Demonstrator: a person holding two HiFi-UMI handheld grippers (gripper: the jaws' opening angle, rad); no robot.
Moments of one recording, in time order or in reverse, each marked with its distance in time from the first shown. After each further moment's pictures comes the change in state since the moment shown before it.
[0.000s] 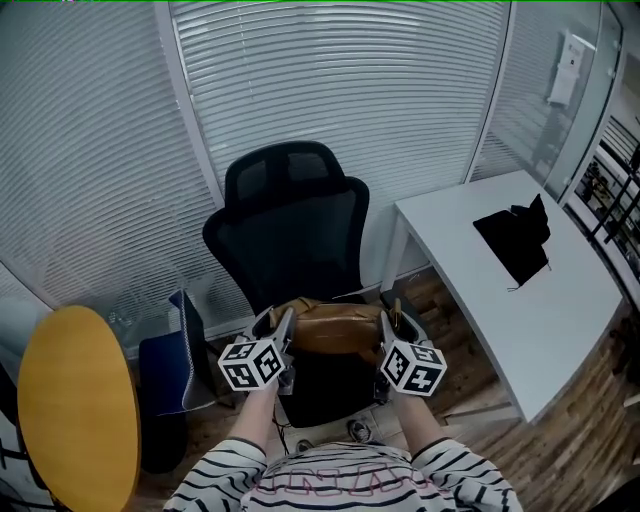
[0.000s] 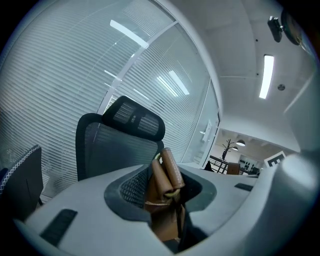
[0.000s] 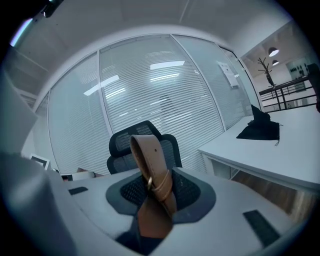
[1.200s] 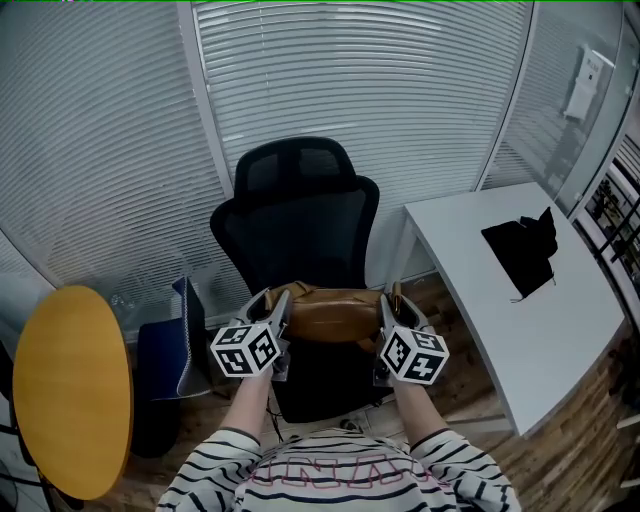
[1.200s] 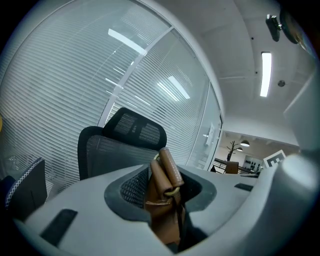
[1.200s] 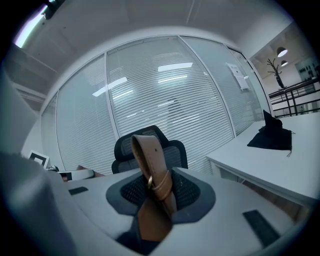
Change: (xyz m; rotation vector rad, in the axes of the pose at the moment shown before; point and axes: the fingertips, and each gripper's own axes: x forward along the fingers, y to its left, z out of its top) left arm 0.000 -0.001 0.036 0.028 -0.063 0.042; right arm 0.021 0.016 0.034 -0.055 -0.023 0.078
